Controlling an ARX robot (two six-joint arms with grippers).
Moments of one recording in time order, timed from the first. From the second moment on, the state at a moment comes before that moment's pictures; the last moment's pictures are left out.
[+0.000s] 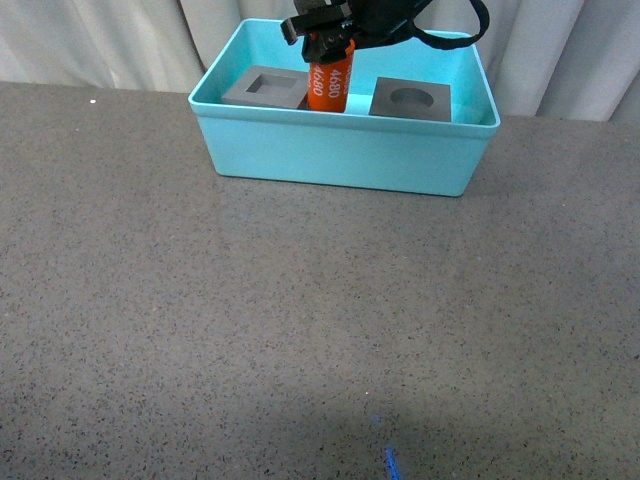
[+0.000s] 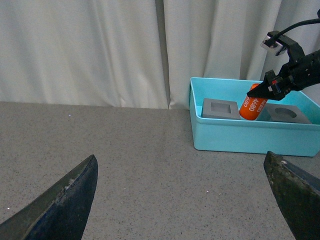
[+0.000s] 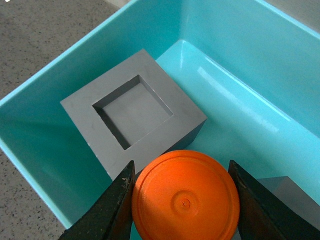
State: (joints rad) left arm 0.00 0.00 0.02 0.00 0.00 0.00; right arm 0.38 2.46 2.02 -0.25 -0.23 -0.19
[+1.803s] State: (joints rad) left arm 0.00 0.00 0.02 0.00 0.00 0.00; right arm 0.33 2.10 1.61 -0.01 -0.16 -0.14
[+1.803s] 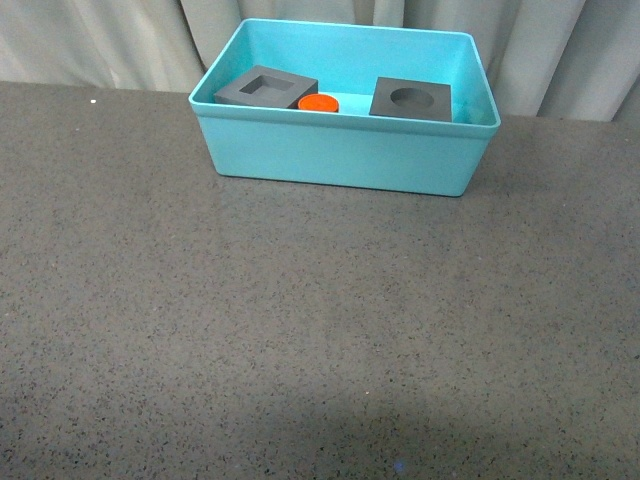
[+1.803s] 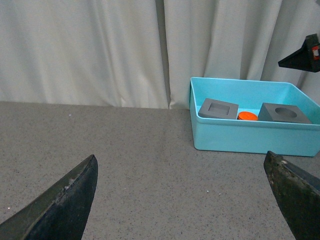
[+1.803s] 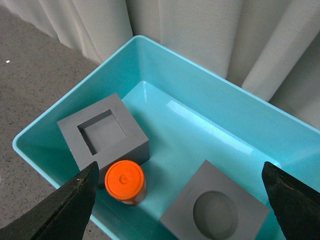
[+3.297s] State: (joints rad) left arm 0.00 0.00 0.02 0.00 0.00 0.00; right arm 0.00 0.94 0.04 0.88 0.00 -0.01
